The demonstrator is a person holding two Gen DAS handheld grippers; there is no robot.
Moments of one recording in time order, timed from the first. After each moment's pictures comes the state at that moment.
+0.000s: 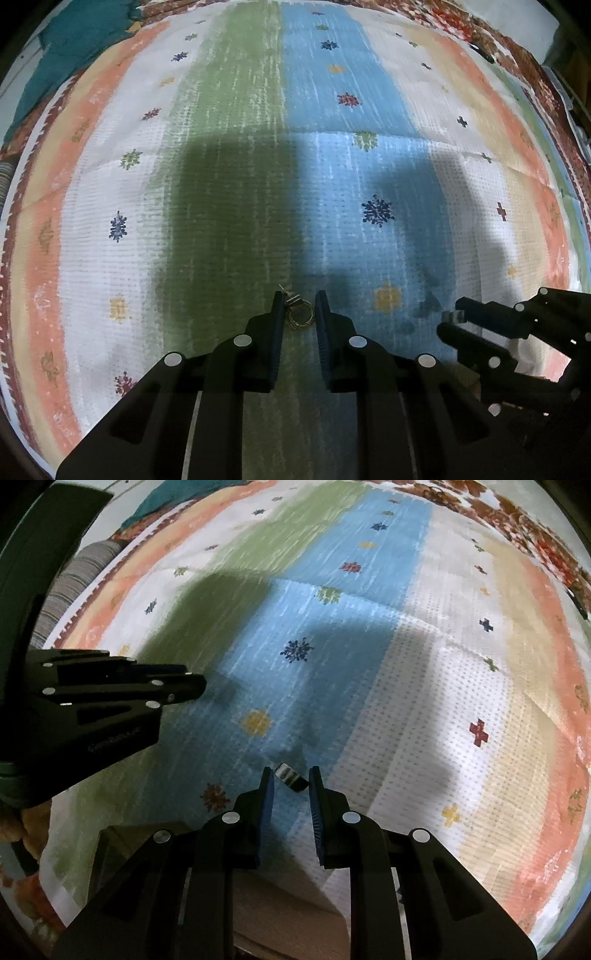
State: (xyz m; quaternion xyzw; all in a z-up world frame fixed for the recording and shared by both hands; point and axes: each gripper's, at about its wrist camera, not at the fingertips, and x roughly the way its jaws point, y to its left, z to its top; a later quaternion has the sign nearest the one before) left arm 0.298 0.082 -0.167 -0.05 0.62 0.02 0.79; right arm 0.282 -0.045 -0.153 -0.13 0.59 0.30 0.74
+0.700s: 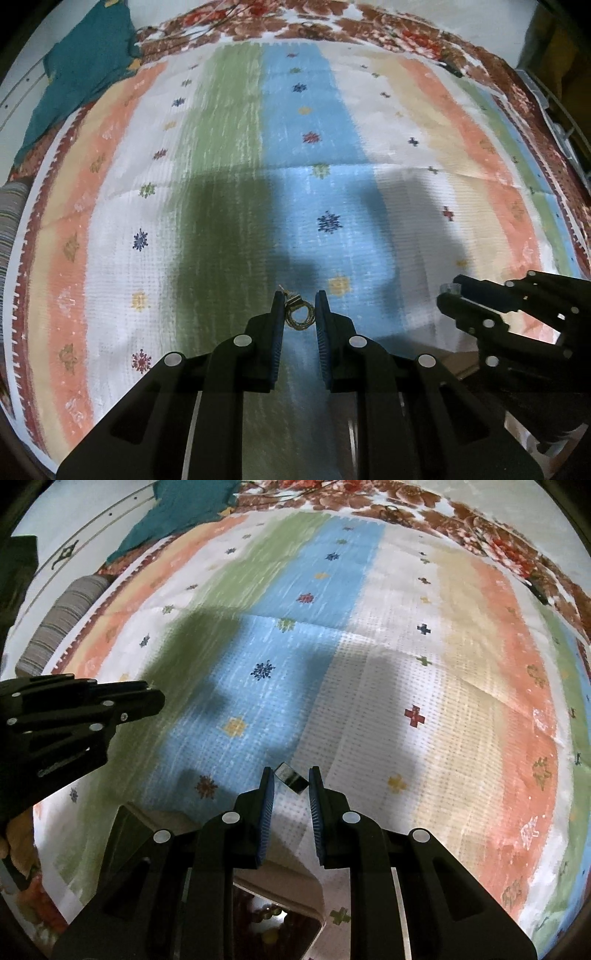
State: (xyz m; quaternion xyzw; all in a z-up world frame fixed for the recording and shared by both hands) left arm 0.267 0.062 -0.111 -0.04 0.57 0.00 0.82; right arm 0.269 -0.078 -0.119 -0.10 0.56 0.26 0.78
